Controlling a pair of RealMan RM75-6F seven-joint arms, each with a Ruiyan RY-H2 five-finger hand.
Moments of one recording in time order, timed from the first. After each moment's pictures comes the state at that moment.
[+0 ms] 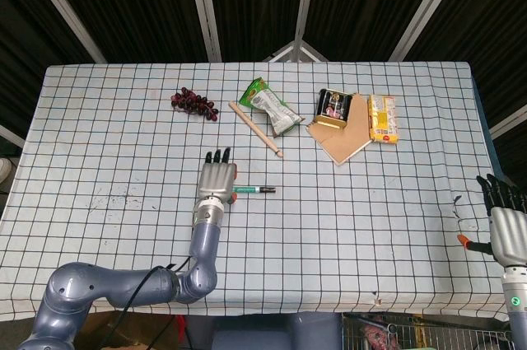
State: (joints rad) left arm -1.11 -2.01 -0.40 -1.23 0.35 1.19 0.98; right arm 0.15 -1.05 0.14 -1.66 -1.23 1.30 -0.08
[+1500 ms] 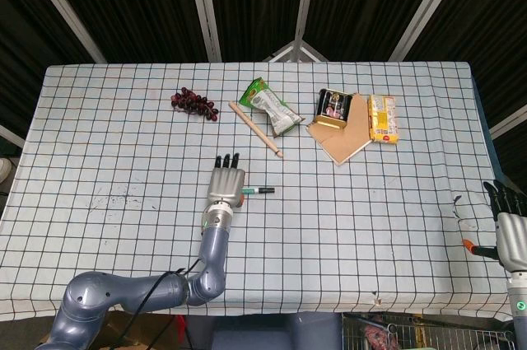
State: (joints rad) left arm -1.10 -2.11 -0.43 -1.11 0.43 1.13 0.97; right arm 0.13 -1.06 0.13 -1.62 -1.24 1.30 -0.03
